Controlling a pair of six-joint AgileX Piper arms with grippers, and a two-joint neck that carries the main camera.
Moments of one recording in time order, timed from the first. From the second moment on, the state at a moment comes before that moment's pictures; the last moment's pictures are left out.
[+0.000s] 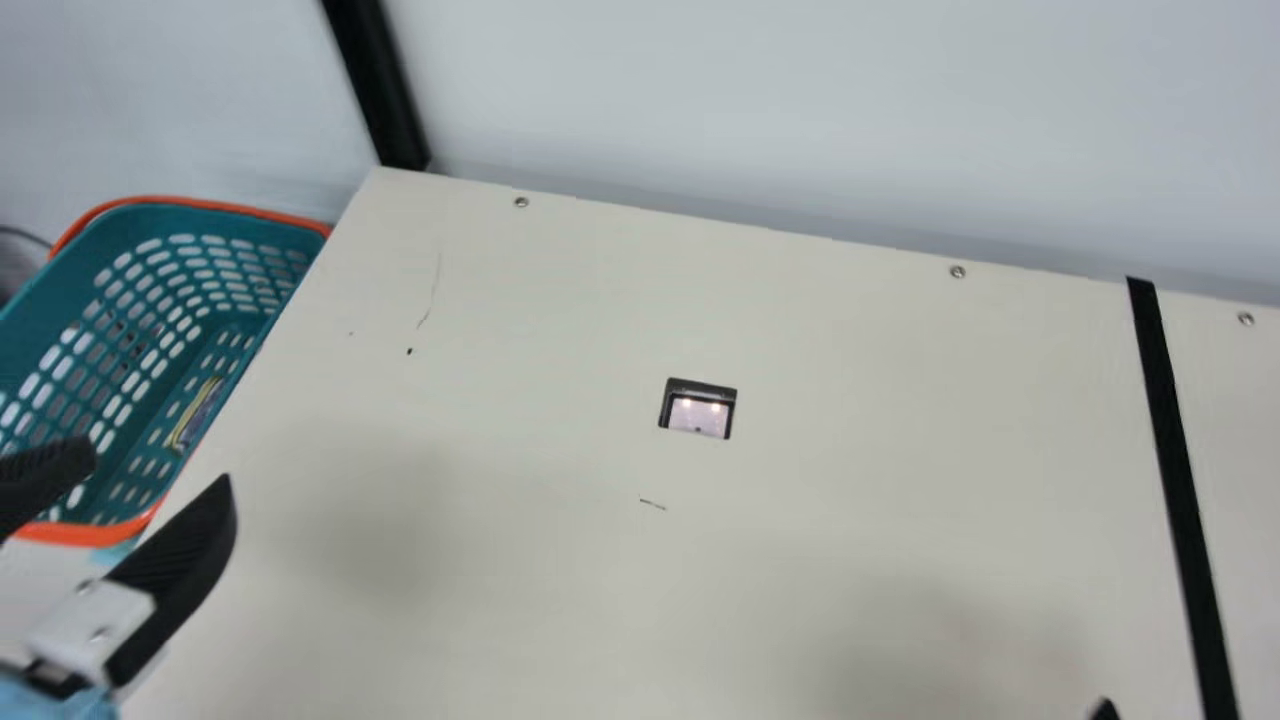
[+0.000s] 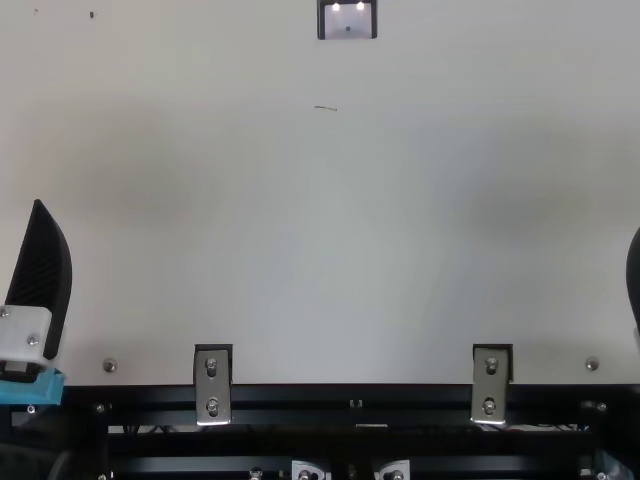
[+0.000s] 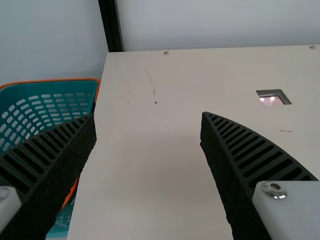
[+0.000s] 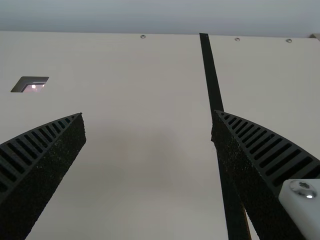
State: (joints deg) left arm -4.0 13.5 -20.3 4.9 38.2 -6.4; right arm -4.0 13.5 -20.2 4.8 38.2 -6.5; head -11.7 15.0
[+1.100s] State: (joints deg) left arm -3.1 14.7 -20.5 5.9 37.5 -6.8; right arm -4.0 13.5 -20.2 4.8 38.2 -6.5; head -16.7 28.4
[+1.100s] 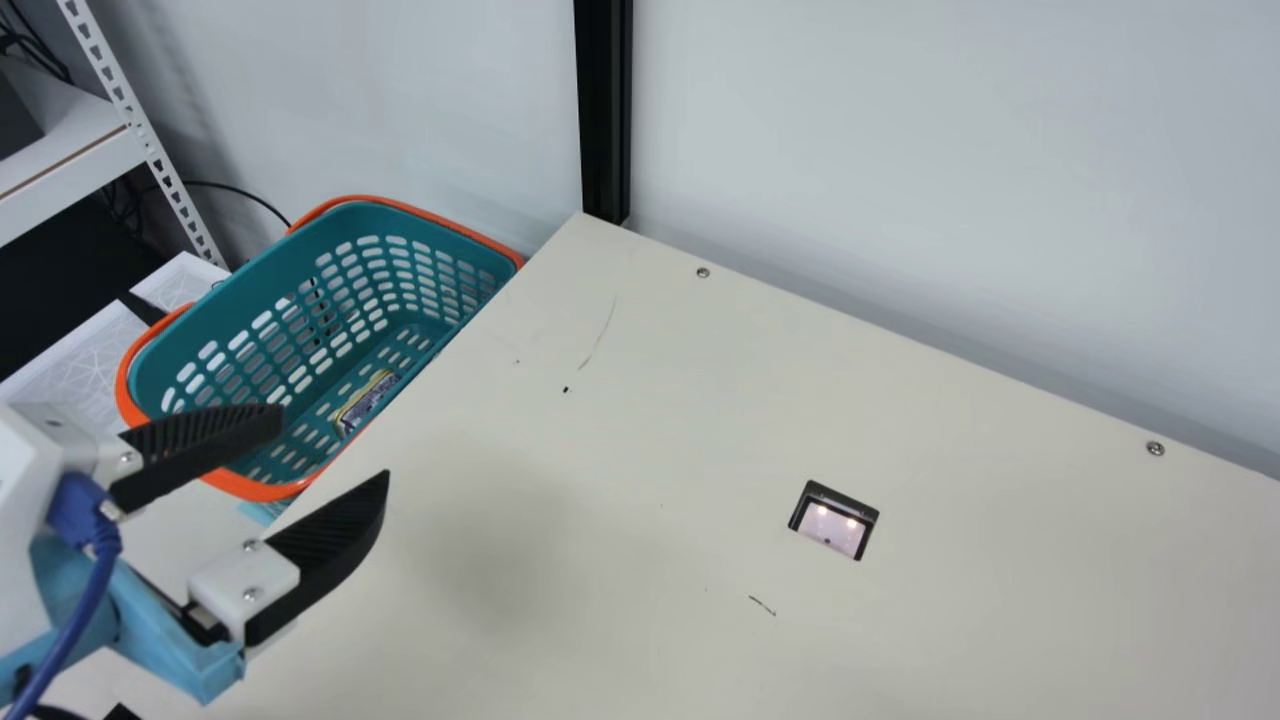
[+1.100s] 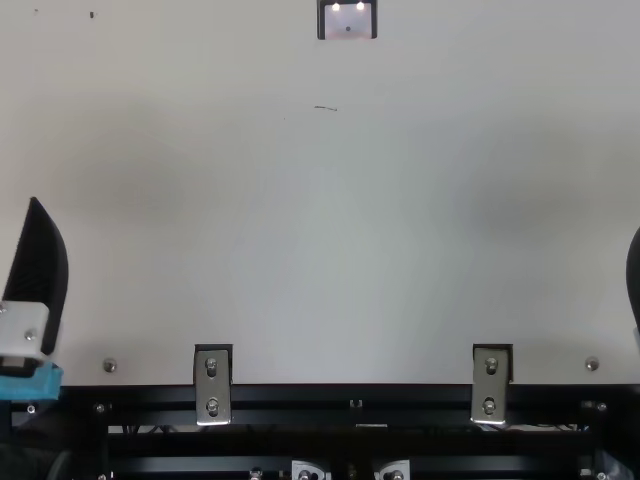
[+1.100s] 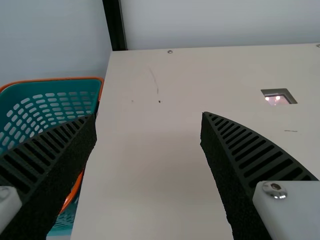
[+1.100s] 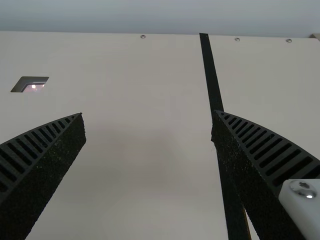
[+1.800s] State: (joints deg) left arm 7.6 39.5 -35.7 11.4 27.3 -11.3; right arm -4.0 13.5 -20.2 4.8 38.2 -6.5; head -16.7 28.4
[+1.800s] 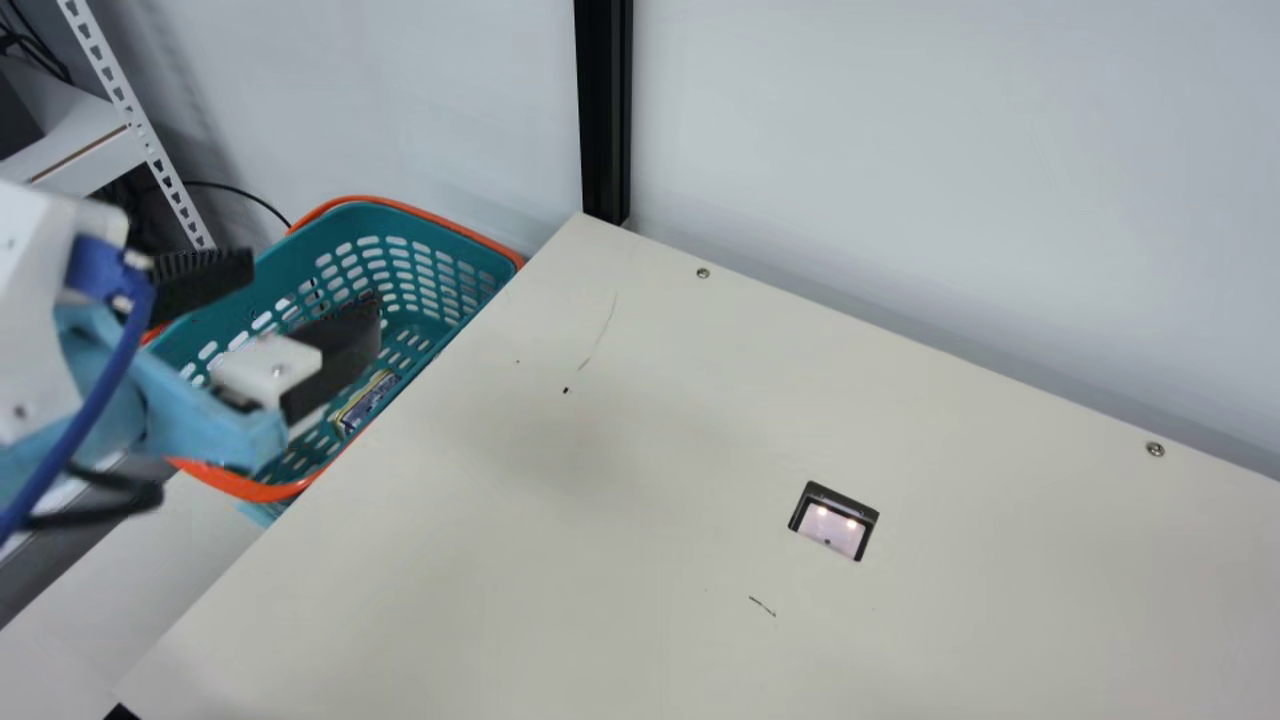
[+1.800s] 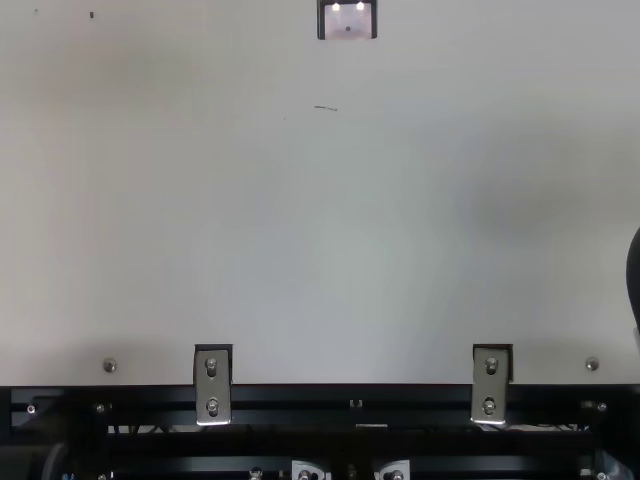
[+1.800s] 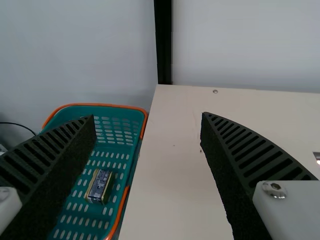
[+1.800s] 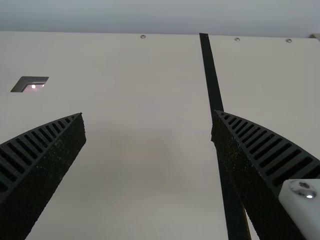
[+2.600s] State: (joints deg) left arm 40.3 82.8 -59.5 -17.8 29.6 36.1; right arm -4.0 13.5 -20.2 4.8 38.2 -6.5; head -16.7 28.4
